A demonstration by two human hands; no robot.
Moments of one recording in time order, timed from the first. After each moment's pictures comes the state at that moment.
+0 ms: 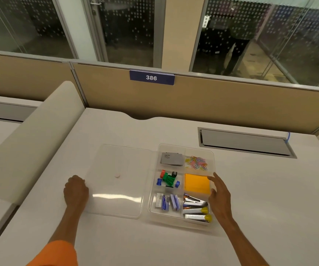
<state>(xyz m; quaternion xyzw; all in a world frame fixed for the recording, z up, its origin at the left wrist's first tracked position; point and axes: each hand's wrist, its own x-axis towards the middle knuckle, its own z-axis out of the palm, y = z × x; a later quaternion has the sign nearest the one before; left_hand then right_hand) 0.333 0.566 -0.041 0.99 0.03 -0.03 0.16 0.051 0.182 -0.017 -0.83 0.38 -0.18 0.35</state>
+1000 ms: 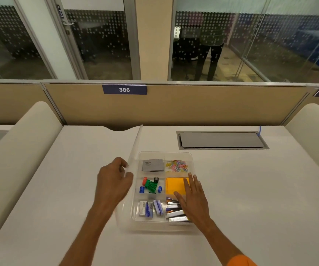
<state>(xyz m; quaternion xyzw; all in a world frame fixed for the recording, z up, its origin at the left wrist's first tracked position) 0.202 0.403 0.164 0.90 -0.21 -0.06 0.38 0.048 0.189 -0.042 -0.93 0.34 -0.03 0.14</state>
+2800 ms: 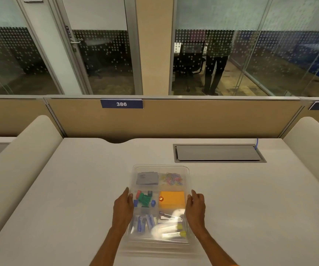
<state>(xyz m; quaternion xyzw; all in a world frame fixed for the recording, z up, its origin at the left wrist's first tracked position) 0.207 0.363 -0.007 0.85 -0.11 -0.18 0.48 0.053 0.164 -0.026 -0.77 0.47 -0.23 0.38</state>
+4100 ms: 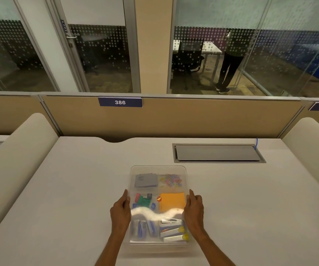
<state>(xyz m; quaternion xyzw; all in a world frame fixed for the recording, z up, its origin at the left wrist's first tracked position) 0.214 0.363 -0.038 0.86 -0.07 -0.11 0.49 0.061 0.171 -0.017 -0.71 0.50 -0.21 0.45</state>
